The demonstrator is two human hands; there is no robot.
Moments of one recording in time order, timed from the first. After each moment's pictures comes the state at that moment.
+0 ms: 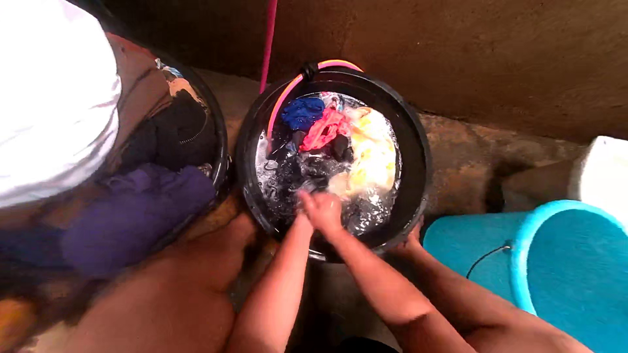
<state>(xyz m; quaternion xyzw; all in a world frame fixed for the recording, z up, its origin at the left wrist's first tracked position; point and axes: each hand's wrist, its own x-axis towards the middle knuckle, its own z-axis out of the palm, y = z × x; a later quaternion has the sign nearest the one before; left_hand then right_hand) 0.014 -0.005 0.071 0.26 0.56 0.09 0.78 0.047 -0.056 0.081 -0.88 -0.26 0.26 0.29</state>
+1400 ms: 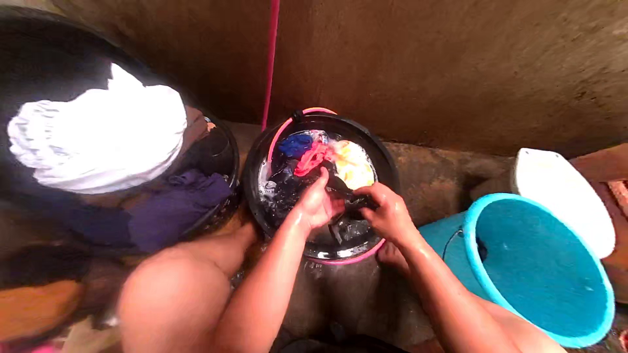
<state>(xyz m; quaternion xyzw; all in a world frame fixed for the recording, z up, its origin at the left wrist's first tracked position) -0.005 -0.010 0.226 0.37 0.28 -0.05 0.88 0.086 -0.178 0.236 -0.81 -0.47 0.06 0.33</state>
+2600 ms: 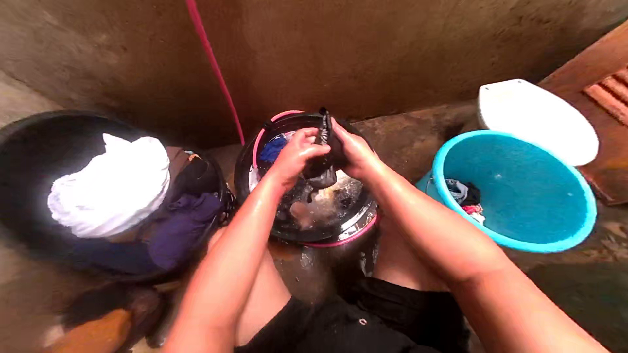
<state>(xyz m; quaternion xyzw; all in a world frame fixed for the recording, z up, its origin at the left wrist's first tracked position) 0.019 -0.016 0.314 0.69 0.10 0.01 0.72 0.088 -0.168 0.324 -0.55 -0.17 0.35 0.74</state>
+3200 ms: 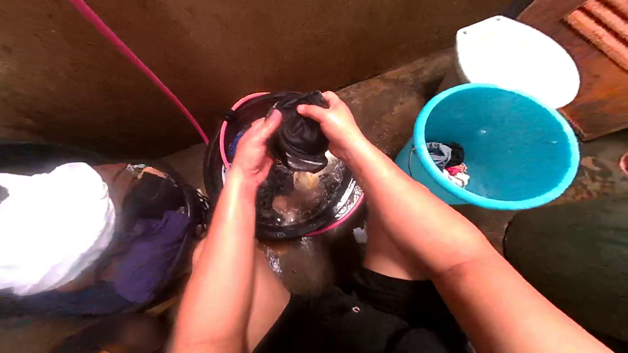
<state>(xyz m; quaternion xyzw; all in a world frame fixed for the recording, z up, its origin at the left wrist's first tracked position) 0.054 -0.018 0.291 0.60 0.14 0.02 0.79 0.144 -0.166 0.284 -0.64 -0.05 0.20 0.74</state>
